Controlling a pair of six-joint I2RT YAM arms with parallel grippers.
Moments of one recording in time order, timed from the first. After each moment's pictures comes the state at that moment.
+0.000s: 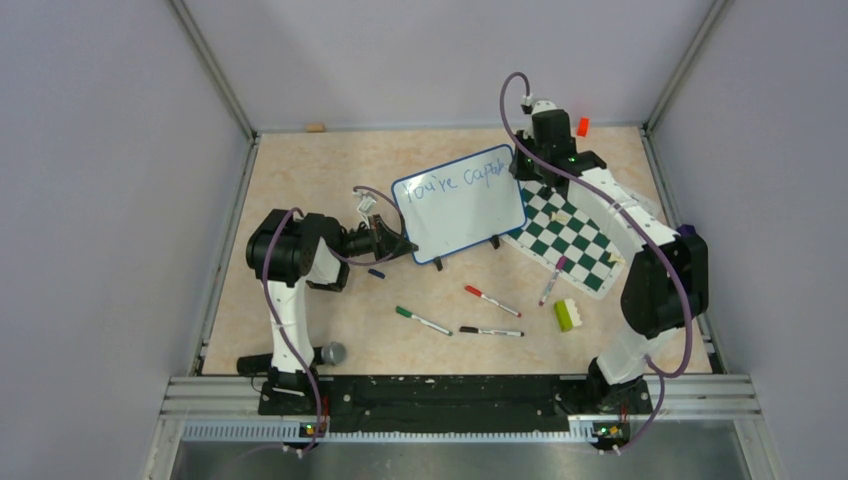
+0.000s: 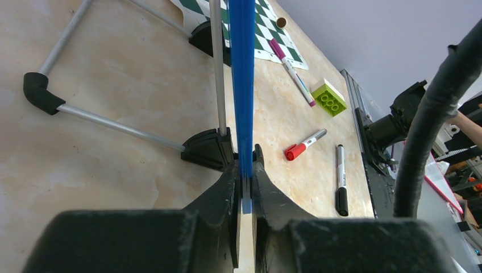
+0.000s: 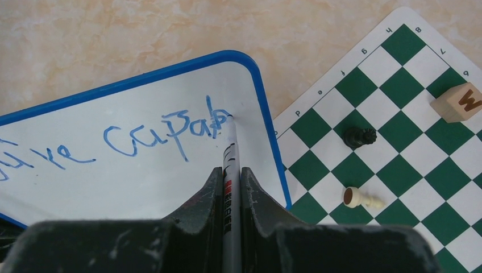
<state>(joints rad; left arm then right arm) -0.16 2.16 0.66 1.55 1.16 -0.74 0.33 1.69 1.46 -0.39 0.04 0.21</state>
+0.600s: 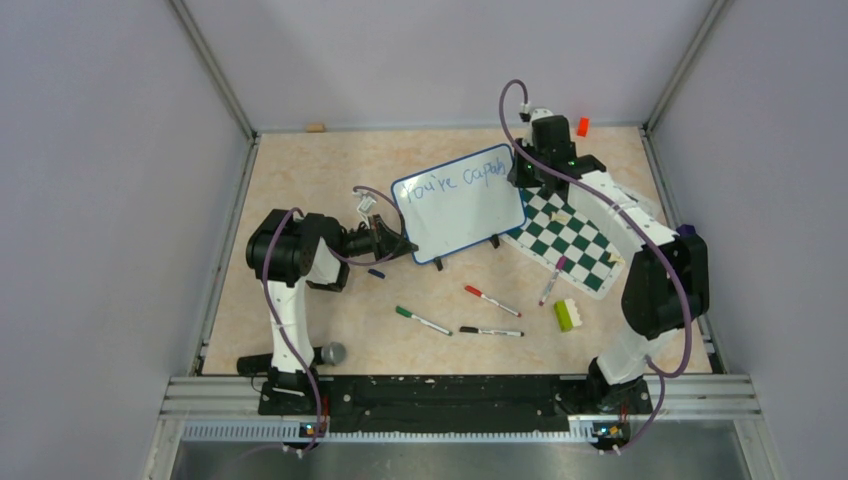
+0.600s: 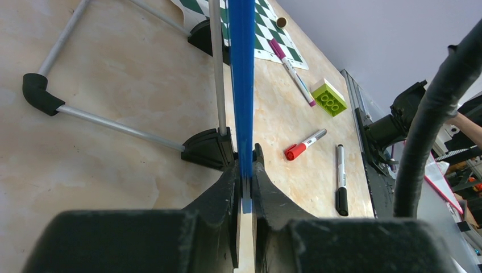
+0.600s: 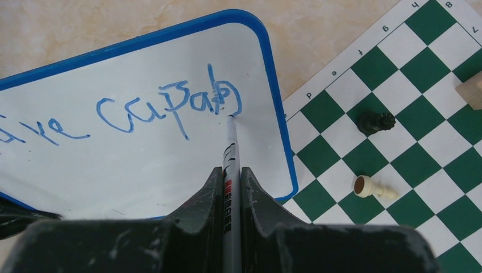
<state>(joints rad) -0.16 2.16 0.66 1.55 1.16 -0.74 0.33 1.69 1.42 -0.41 0.00 0.20</state>
